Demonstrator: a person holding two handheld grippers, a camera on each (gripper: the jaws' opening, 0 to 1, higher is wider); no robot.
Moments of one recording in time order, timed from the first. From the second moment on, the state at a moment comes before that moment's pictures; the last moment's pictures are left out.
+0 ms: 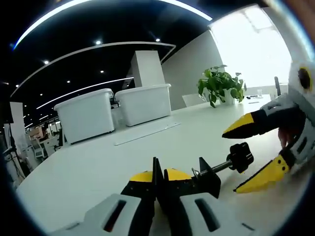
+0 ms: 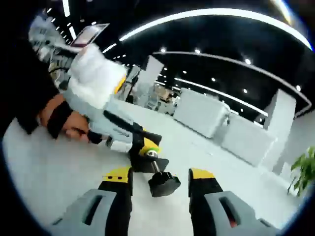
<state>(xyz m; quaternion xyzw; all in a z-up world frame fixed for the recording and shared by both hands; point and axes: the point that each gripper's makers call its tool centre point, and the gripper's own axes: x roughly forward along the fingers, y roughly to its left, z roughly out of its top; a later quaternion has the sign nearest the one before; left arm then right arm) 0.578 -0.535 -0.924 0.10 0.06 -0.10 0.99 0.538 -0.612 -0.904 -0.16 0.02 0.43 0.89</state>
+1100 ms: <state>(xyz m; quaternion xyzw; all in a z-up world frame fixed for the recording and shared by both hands) 0.591 -0.525 -0.929 0.12 0.06 -0.10 0.99 0.560 -0.603 -0.923 -0.16 0.01 0.46 0.88</state>
